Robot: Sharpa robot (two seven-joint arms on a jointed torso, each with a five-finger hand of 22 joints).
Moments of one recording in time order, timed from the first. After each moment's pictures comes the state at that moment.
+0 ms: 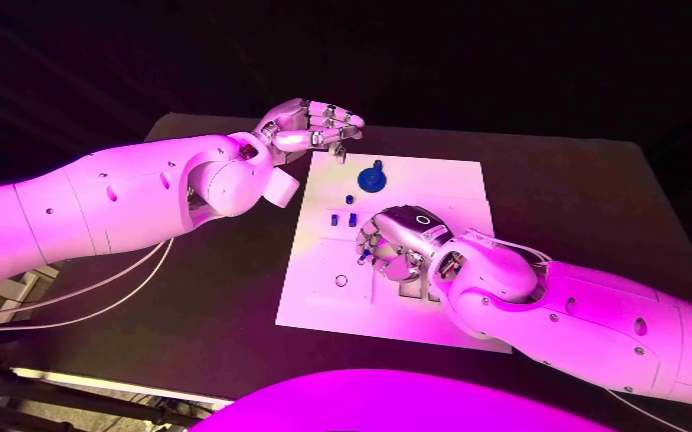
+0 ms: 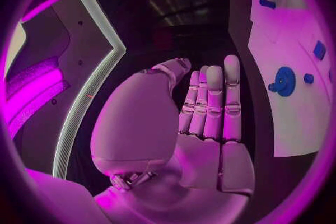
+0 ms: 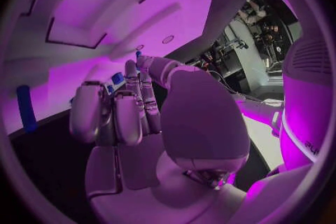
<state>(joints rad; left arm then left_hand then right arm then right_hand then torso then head) 1.16 -0.91 0.00 1.50 -0.19 -0.09 0.34 1.45 -0.22 0.46 0.18 0.30 0.90 0.18 0.25 0.41 1.01 0.12 0.36 0.29 1.03 0.04 1.09 0.65 0.18 0.97 0.13 0.84 0.67 1.04 -0.59 -0.14 1.63 -1.68 -0.38 -0.21 1.39 -0.21 0.67 0.03 0.21 1.09 0.11 0.27 0.46 1.27 0.09 0.12 0.15 1.46 -0.03 1.35 1.25 0.08 1.44 0.06 1.21 1.31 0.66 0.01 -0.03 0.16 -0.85</state>
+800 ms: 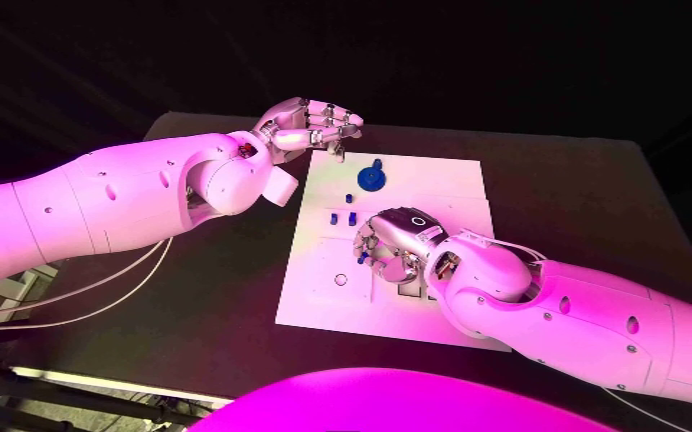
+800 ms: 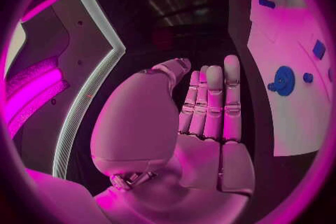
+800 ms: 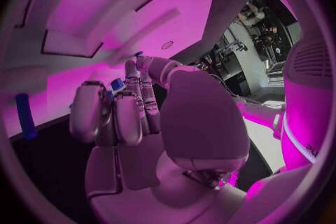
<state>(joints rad) 1.16 -0.91 0.00 1.50 -0.19 -0.09 0.34 1.45 -0.22 0.46 0.18 0.30 0.90 0.18 0.25 0.41 1.01 0.12 0.36 0.29 1.03 0.04 1.09 0.65 0.18 0.97 0.13 0.84 0.67 1.04 -0.58 -0.14 1.62 -1.68 -0.35 -0.21 1.40 -0.21 0.67 0.03 0.21 1.09 0.11 0.27 0.46 1.27 0.09 0.11 0.15 1.46 -0.03 1.35 1.25 0.08 1.44 0.06 1.20 1.31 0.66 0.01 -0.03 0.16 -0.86</state>
